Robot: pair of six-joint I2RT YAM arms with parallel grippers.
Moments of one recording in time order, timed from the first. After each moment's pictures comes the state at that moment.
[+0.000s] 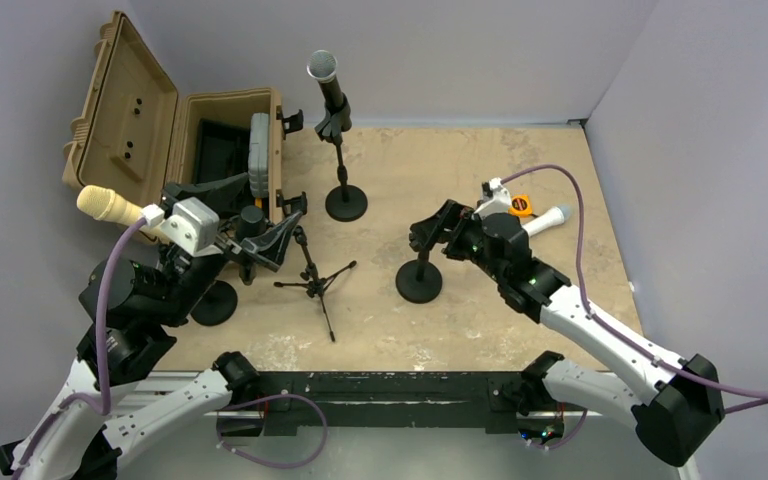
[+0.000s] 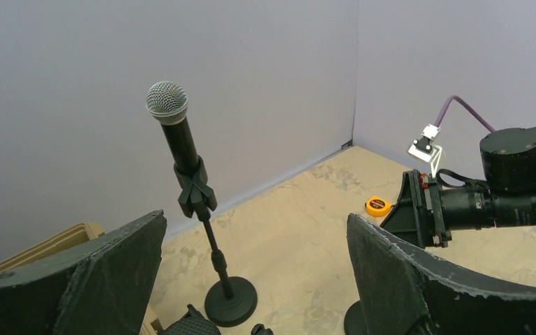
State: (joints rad) left arm -0.79 0.58 1.14 -0.28 -0.15 0.16; right arm 0.65 1.00 0.68 0.00 0.10 0.82
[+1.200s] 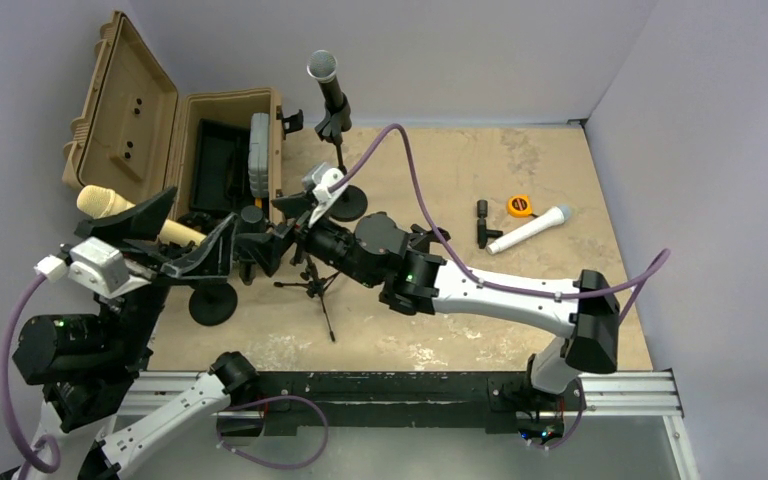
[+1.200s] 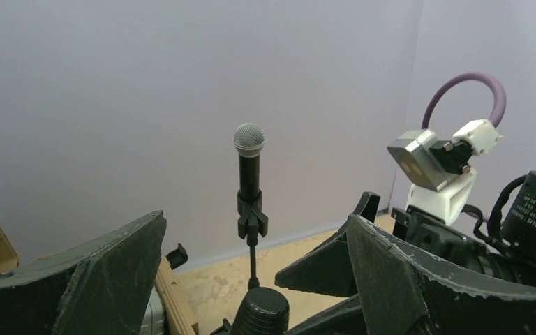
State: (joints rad) left arm -0.79 0.40 1.12 -0.25 -0.30 0.16; right arm 1.26 1.59 1.40 0.42 0.18 0.22
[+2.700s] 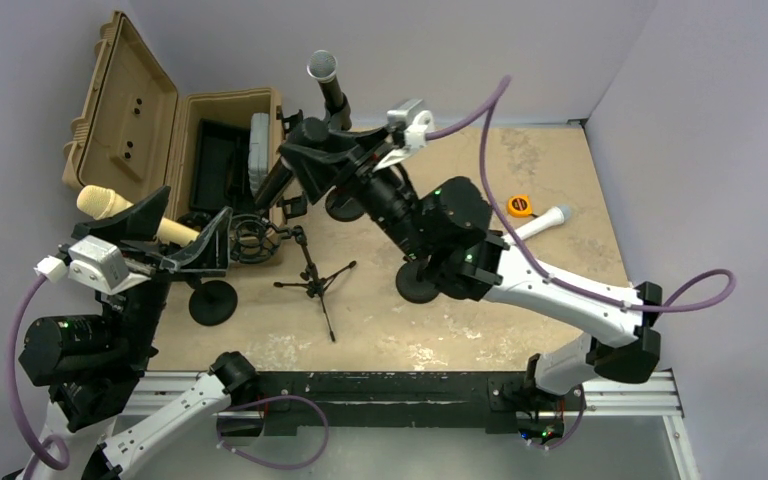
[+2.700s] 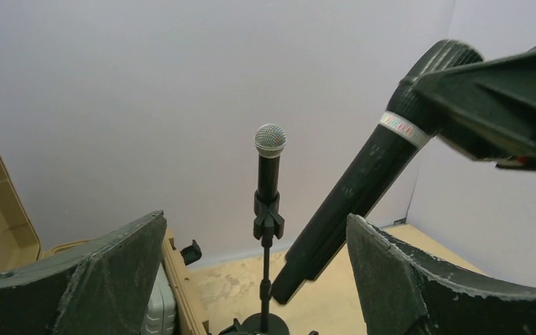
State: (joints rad) left arm -0.77 0.36 1.08 -0.19 -0.37 0.16; right arm 1.24 1.49 1.63 0.37 0.35 0.16
